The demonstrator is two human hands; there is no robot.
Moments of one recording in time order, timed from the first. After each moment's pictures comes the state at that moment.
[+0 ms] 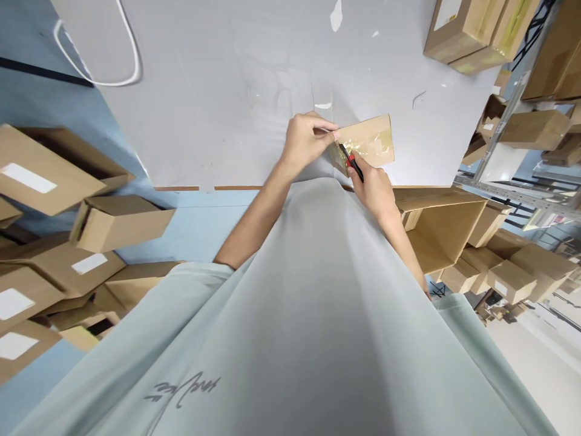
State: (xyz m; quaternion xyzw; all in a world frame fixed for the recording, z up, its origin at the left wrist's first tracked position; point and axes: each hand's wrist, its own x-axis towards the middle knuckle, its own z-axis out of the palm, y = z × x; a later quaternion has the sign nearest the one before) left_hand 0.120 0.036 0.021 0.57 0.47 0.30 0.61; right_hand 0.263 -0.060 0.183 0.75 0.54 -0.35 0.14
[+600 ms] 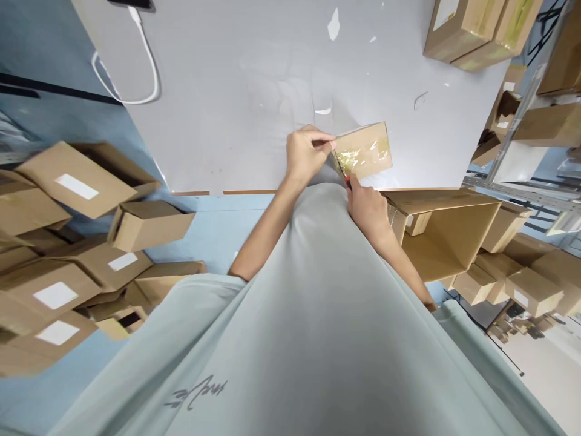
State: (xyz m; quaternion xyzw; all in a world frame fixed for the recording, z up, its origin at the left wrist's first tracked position) left_hand 0.125 0.019 0.038 0.54 0.54 0.30 0.57; right_hand 0.237 -0.067 0.209 0.73 0.48 -0.36 0.31
